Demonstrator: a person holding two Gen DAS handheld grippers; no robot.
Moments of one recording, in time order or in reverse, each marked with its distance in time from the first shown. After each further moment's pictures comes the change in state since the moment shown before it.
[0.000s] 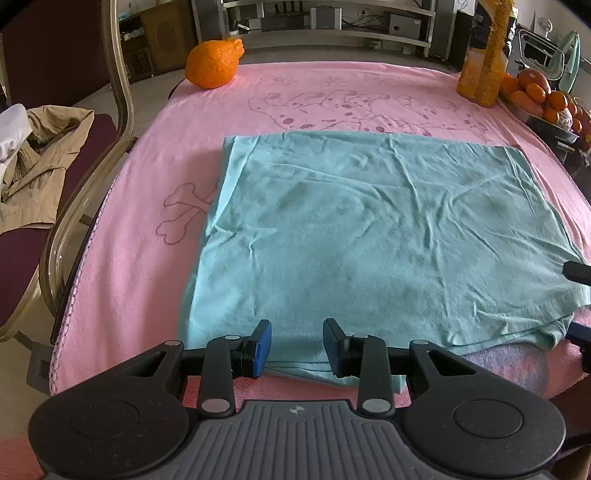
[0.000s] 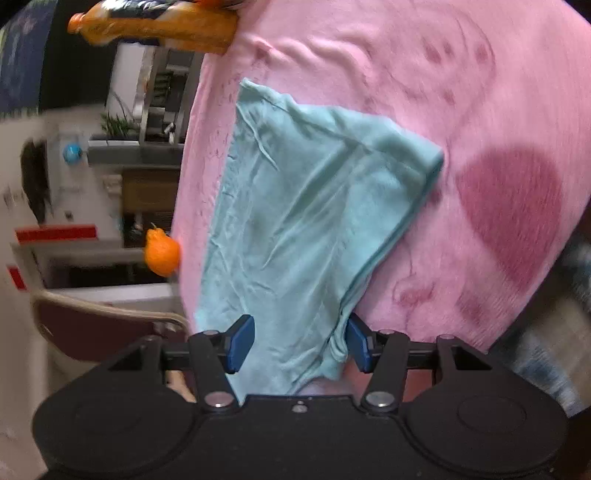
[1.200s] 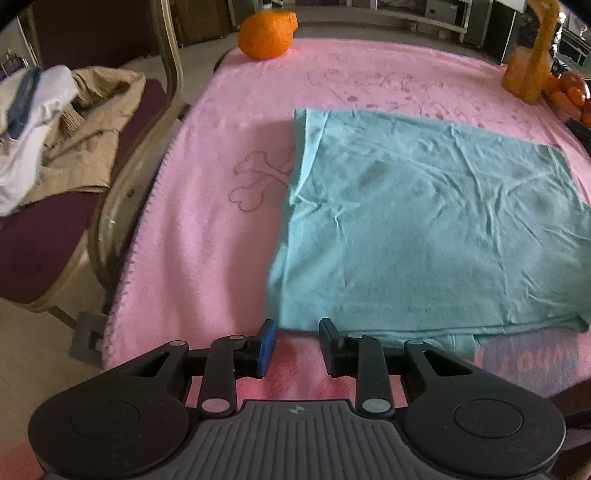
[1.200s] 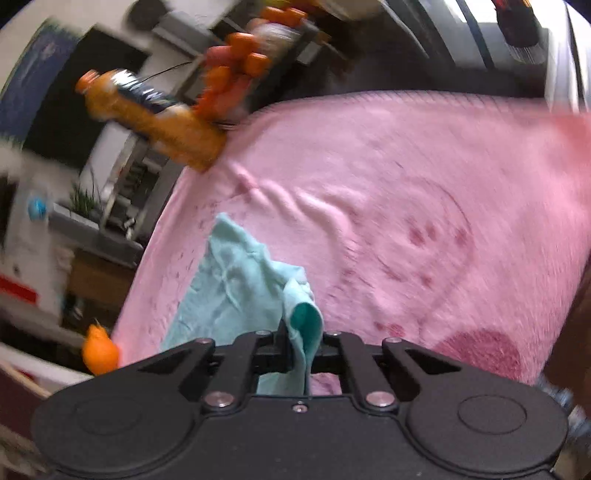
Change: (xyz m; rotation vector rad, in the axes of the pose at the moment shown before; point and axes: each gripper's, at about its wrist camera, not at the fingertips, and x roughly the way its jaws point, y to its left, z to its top) left arm -0.016 0.052 -0.004 -0.051 0.086 0.069; right arm 0.000 0.035 0.012 -0.201 -0.466 -0.254
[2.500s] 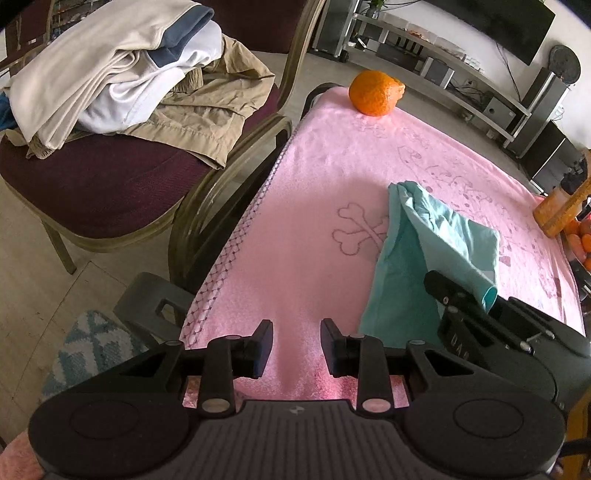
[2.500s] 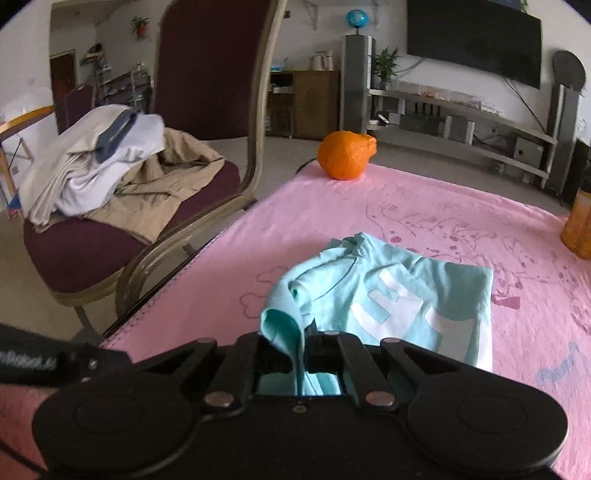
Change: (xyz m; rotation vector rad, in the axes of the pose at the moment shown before) left arm -0.032 0.108 -0.015 -0.380 -0.093 -0.098; right arm -0.001 0.218 -0.254 -1.270 0.099 0.297
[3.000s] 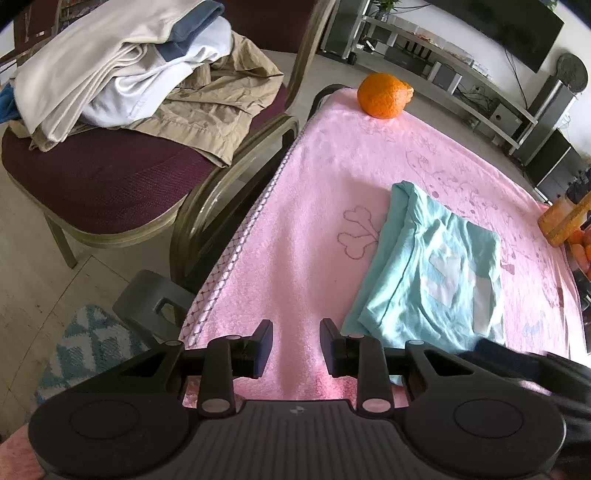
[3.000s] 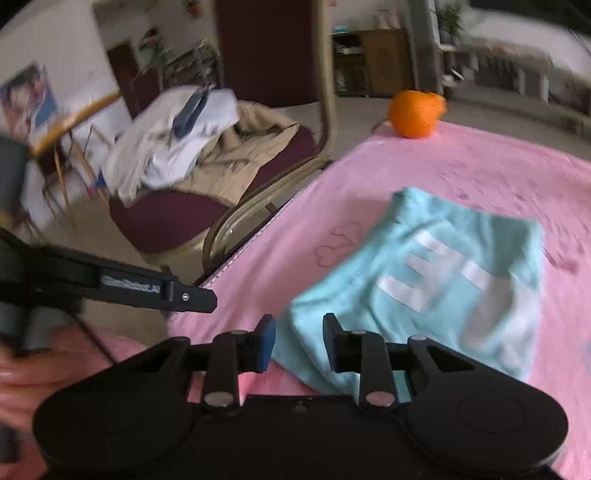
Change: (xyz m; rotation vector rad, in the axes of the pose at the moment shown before) left arm 0.004 0.000 0.001 -0.020 -0.001 0.001; right arm -0.036 -0.039 0.001 0.062 0.152 0.326
